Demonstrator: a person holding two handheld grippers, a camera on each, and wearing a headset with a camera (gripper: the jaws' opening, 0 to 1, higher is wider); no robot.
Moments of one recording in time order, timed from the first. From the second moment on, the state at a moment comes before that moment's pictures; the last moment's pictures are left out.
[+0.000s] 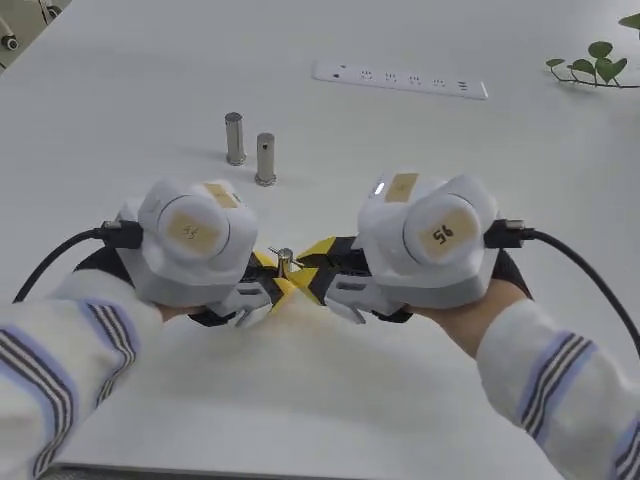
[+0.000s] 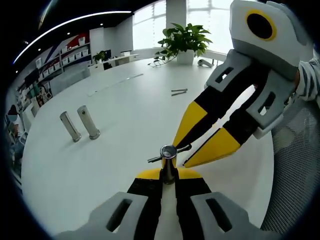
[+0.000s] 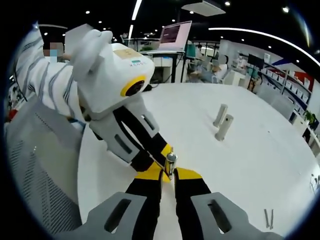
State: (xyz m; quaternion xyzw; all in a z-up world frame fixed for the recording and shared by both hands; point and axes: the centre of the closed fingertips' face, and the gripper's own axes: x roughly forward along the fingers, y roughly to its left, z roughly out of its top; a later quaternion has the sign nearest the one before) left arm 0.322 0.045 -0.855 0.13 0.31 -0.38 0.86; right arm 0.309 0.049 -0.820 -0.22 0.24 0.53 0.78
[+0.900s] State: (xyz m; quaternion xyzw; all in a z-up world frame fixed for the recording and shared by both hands) left arm 0.322 0.044 -0.856 0.14 0.31 -0.39 0.86; right arm 0.312 0.041 -0.818 -0.21 0.25 0.52 0.79
